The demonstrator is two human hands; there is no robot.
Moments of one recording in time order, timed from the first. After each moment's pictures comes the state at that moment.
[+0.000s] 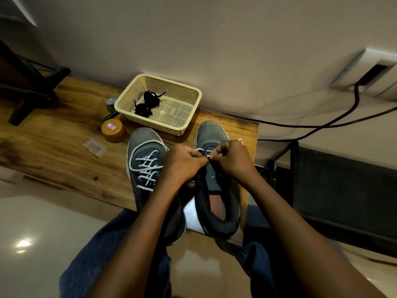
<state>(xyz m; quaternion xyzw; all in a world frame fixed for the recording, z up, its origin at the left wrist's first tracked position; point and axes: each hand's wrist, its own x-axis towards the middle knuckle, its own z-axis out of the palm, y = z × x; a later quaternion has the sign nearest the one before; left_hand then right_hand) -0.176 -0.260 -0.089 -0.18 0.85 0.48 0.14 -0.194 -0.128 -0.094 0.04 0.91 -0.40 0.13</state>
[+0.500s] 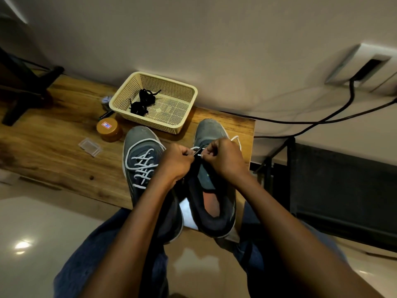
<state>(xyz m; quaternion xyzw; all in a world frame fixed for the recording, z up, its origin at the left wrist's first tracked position) -0.182 -0.265 -0.111 -0.17 0.81 0.54 0.15 -0.187 -0.135 -0.096 -0.01 0.92 -0.37 0.09</state>
